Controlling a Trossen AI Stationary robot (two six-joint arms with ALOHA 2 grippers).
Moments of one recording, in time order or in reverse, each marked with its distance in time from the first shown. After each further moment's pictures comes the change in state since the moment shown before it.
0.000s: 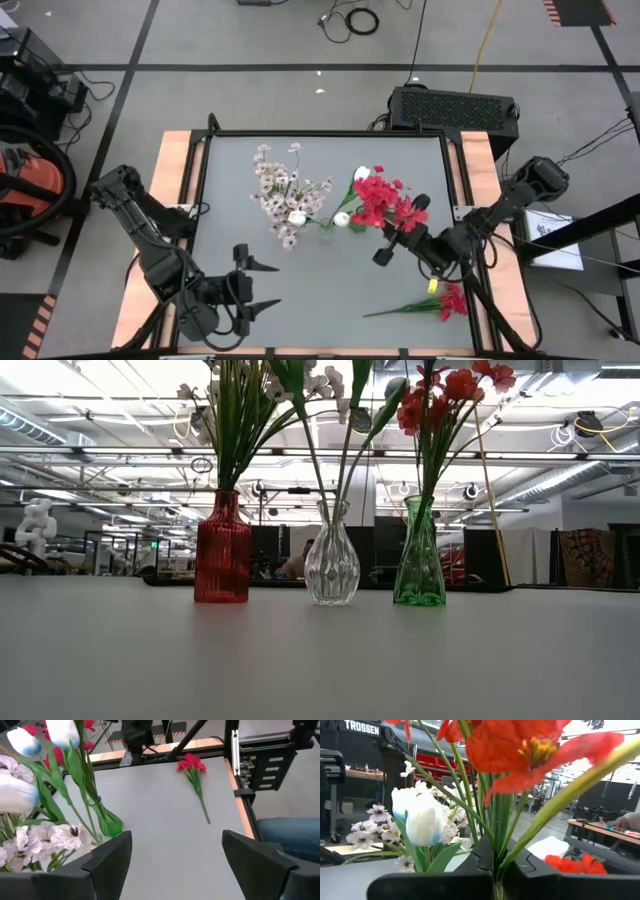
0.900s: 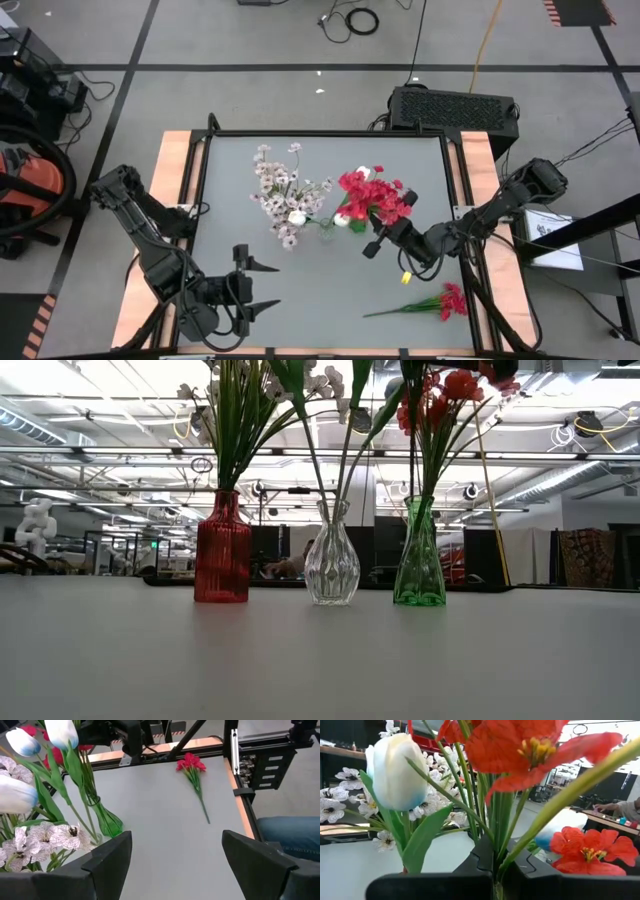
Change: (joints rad) left arm 0.003 0.000 0.000 0.000 0.001 0.006; right arm -0.102 0.036 -0.001 -0.203 -0.036 0.197
